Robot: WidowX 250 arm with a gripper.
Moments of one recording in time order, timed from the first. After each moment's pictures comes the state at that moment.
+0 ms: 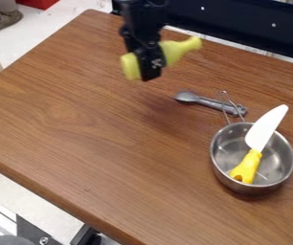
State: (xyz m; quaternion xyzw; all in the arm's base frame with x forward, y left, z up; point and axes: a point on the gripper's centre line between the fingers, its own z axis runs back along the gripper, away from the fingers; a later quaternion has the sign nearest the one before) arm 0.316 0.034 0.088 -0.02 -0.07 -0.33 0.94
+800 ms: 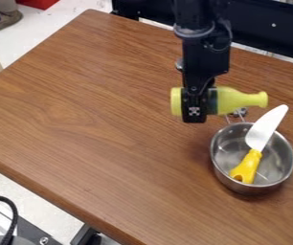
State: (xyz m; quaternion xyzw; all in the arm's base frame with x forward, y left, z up) arm 0.283 -0.055 0.077 -0.03 -0.05 -0.54 0.84
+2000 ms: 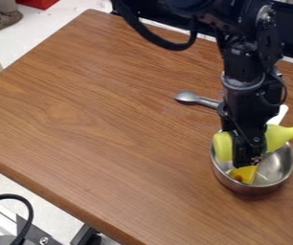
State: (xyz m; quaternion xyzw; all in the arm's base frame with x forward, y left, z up) arm 0.275 -0.115 0.047 -0.05 -0.08 -0.43 0.90
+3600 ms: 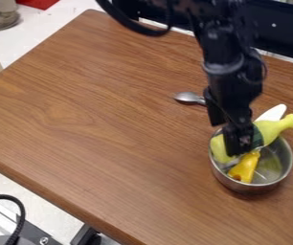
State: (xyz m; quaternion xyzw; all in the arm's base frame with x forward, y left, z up) arm 0.285 -0.086 0.061 -0.08 -0.10 -0.38 0.92
